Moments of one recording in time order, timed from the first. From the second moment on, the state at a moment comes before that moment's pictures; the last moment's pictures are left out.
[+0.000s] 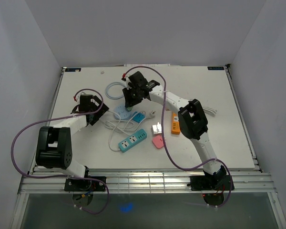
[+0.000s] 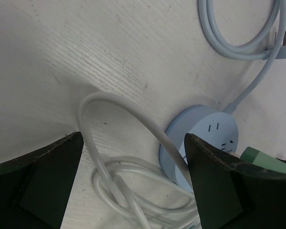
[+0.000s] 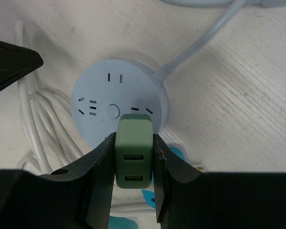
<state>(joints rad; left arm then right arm) -0.07 1.52 0.78 -0.05 -0.02 -0.80 0.75 2.31 2.03 -0.59 -0.24 0.18</state>
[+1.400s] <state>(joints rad) -0.07 1.63 0.78 0.13 0.04 -0.77 0.79 2.37 2.16 -0.70 -0.05 0.15</state>
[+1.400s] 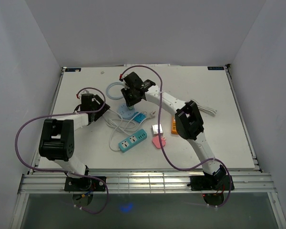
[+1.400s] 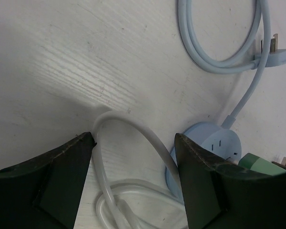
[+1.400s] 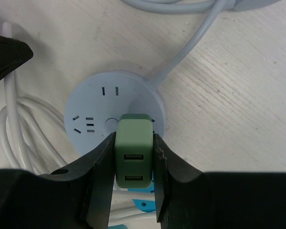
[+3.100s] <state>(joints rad) -0.15 1.66 0.81 0.16 0.07 -0.73 0.77 2.37 2.11 -0.67 -0.08 -0.06</state>
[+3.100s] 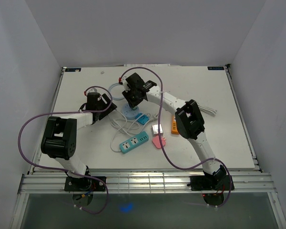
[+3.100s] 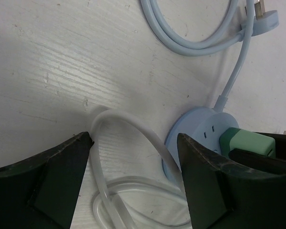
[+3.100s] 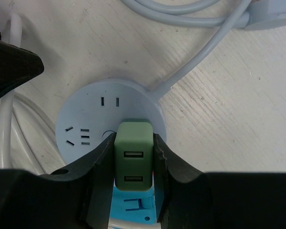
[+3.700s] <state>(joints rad) -0.15 1.61 0.85 0.04 0.06 -0.71 0.75 2.37 2.13 -0.73 0.00 -0.03</state>
